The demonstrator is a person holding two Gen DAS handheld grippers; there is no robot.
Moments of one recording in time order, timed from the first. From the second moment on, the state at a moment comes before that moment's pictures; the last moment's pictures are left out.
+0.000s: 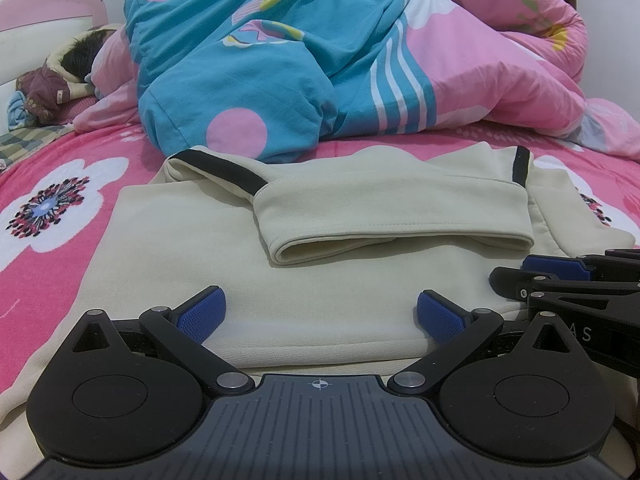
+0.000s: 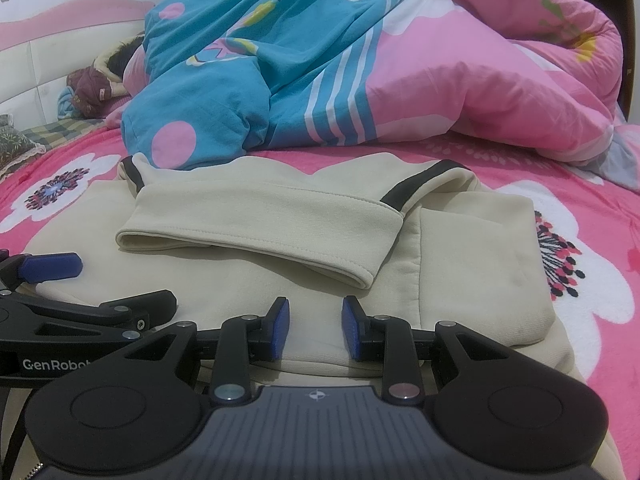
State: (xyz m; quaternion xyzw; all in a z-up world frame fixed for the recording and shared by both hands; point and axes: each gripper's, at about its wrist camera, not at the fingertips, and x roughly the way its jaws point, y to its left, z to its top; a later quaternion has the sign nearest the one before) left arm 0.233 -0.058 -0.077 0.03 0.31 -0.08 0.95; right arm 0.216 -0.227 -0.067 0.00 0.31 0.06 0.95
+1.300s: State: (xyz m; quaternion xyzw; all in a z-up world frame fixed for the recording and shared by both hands) left arm 0.233 -0.058 -0.077 0.03 0.31 -0.08 0.95; right arm 0.216 -0.232 -0.067 0.02 0.31 0.07 0.95
